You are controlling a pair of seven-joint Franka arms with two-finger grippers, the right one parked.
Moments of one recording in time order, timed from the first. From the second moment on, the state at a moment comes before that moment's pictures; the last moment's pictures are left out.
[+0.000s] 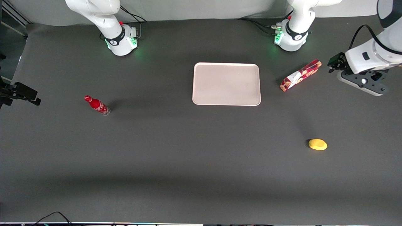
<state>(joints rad) -0.01 -0.13 -0.08 -1.85 0.06 1.53 0.46</state>
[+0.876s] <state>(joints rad) -0.01 -0.61 0.03 -2.75 0.06 2.00 0.80</state>
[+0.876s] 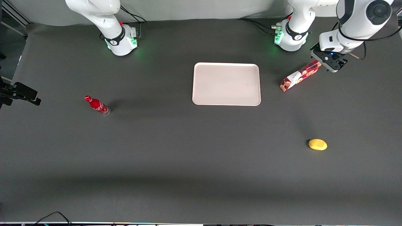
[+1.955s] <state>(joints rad) -0.01 -0.29 0.07 -2.88 0.06 2.36 0.87</state>
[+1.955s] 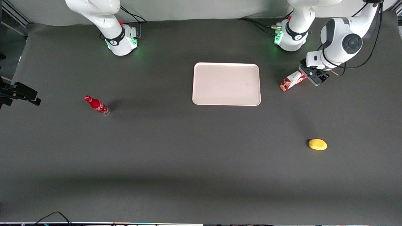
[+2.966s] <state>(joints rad) -0.01 -0.17 0.07 -2.88 0.01 2.33 0.91</state>
